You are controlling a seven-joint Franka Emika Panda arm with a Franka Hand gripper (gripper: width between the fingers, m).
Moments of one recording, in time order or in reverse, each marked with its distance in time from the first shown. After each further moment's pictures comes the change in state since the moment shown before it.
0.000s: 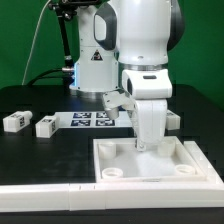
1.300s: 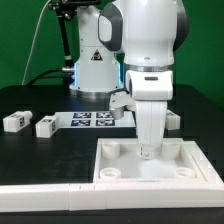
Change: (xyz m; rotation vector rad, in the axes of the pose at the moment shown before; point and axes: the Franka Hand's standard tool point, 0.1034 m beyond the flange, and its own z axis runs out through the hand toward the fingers) arm 0.006 0.001 0.001 0.005 0.000 0.115
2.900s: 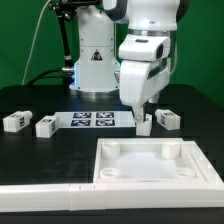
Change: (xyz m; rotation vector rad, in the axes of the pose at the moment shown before) arm 0.005 -0.037 -0.053 -0.020 -0.019 0.463
